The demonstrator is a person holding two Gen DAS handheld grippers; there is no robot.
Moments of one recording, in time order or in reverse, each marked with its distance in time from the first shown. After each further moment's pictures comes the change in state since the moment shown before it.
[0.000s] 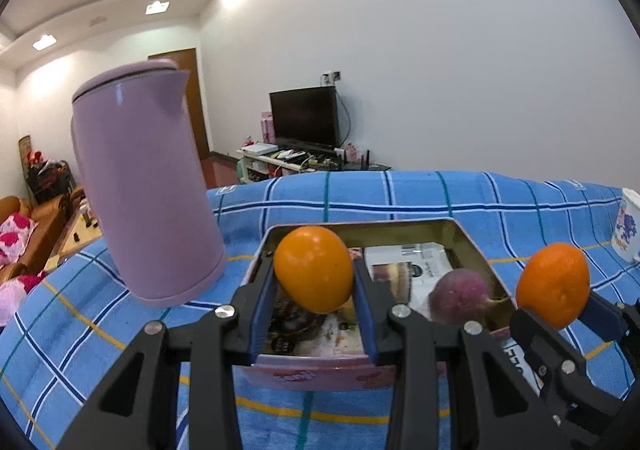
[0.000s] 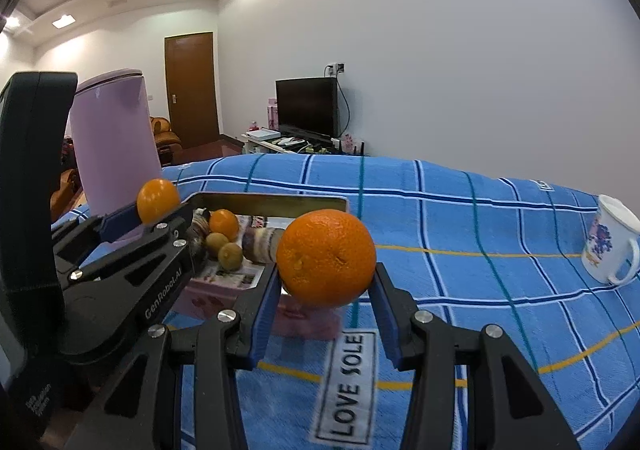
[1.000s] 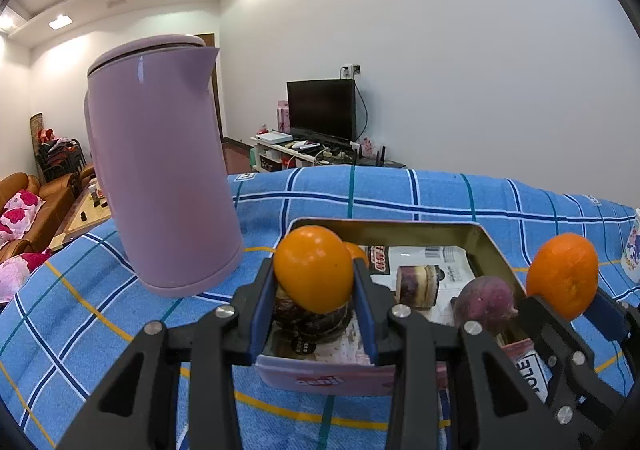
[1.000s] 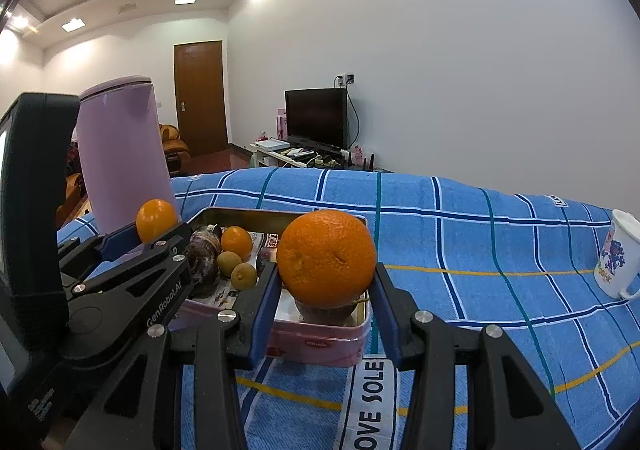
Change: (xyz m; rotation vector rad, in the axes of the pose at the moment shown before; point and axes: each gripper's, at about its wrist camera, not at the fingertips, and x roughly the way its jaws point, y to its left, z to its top) left arm 0.013 0.018 0.000 -0.054 0.027 0.029; right arm 0.004 0.006 0.006 -0.012 -0.046 0.023
